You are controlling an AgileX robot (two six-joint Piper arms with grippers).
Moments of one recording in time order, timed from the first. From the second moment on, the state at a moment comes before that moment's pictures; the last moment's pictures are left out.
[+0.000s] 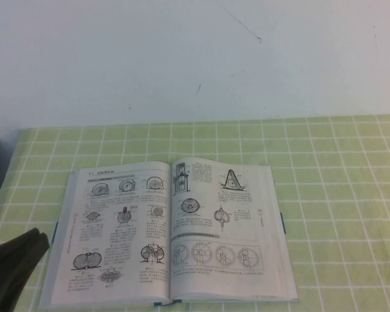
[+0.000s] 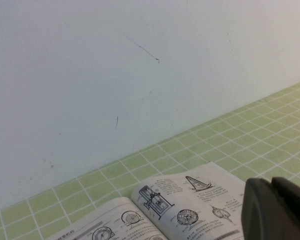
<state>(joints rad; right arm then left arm) 0.46 0.13 -0.31 0.00 0.68 -0.30 -0.60 0.34 -0.33 0.07 0.12 -0.05</state>
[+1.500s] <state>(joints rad) 0.46 0.13 -0.31 0.00 0.69 -0.30 -0.05 -0.02 -0.33 0.01 0.65 -0.13</state>
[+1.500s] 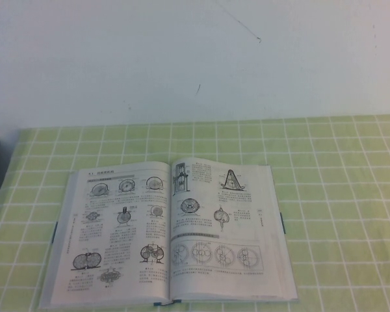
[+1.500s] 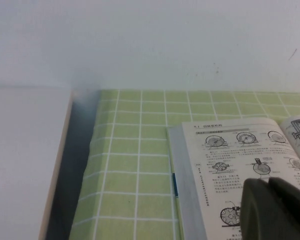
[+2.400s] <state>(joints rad) 0.46 0.13 -0.31 0.00 0.69 -0.30 -0.05 -0.02 0.02 -0.01 0.35 -0.04</state>
